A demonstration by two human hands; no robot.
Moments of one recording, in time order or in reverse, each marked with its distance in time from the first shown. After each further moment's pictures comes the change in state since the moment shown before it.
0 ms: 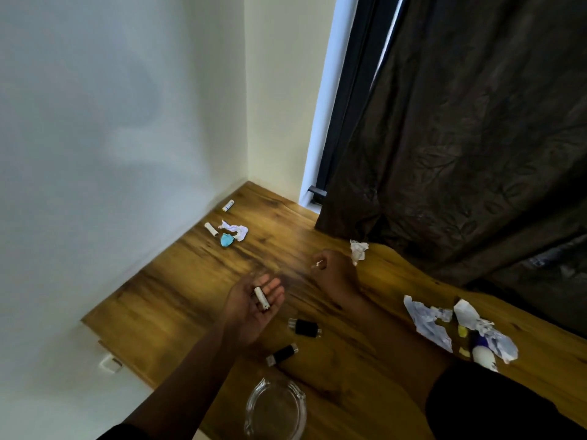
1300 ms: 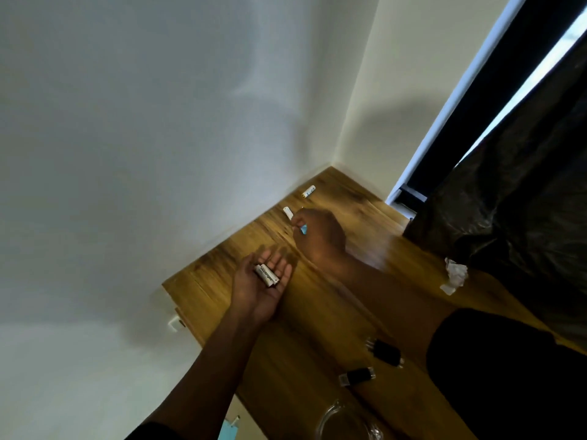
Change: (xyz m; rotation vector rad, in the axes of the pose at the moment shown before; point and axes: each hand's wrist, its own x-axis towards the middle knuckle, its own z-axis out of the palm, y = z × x) left_hand 0.023 0.090 -0.085 -0.359 0.087 0.263; right_hand 0.066 -0.158 0.130 -0.039 -0.042 -0.493
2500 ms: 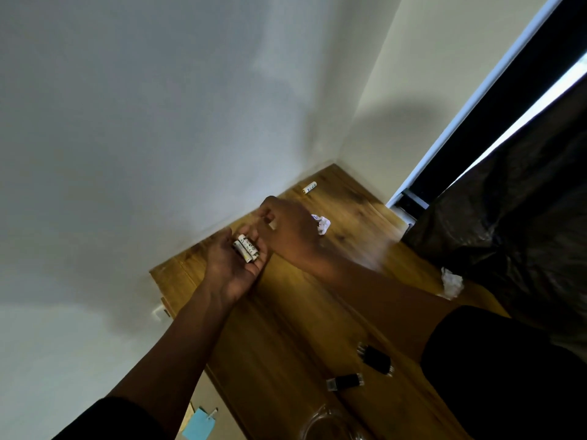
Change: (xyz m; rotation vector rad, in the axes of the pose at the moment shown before) left_hand 0.012 0.041 0.008 -0.071 0.001 0.048; right_hand 0.005 -0.045 0.013 0.123 -0.010 -0.306
